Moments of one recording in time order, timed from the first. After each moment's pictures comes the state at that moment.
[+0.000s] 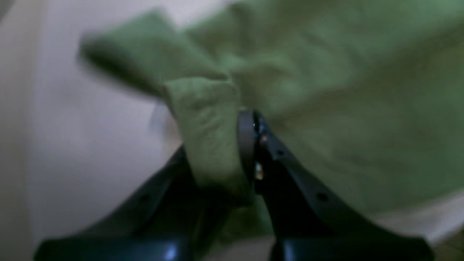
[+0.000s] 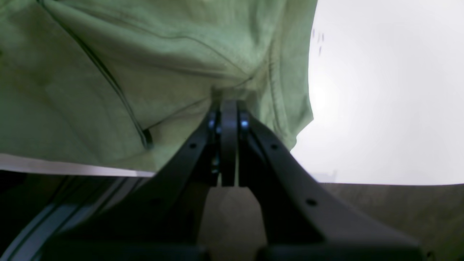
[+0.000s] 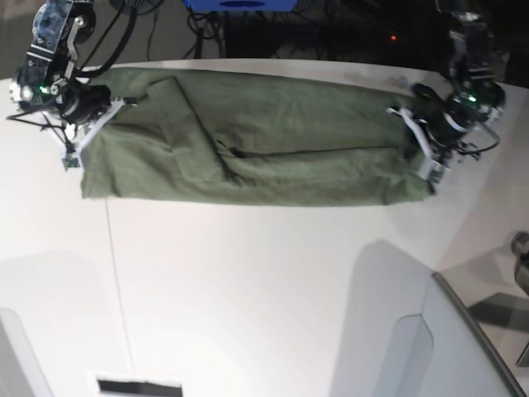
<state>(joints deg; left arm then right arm) 15.2 -13.2 -18.5 87.5 7.1 -37.2 29.4 -15.6 -5.0 24.5 100.1 0.4 25.1 -64.3</state>
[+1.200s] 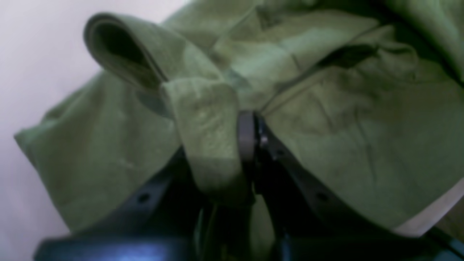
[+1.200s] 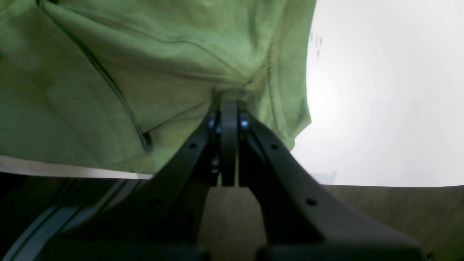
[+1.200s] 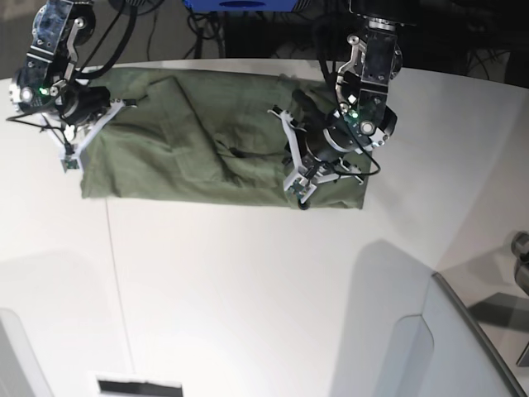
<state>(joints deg) 8.8 -1.8 4.0 87.3 9.1 -30.2 36.7 -15.2 -5.0 24.5 100.1 0.3 25.1 -64.4</state>
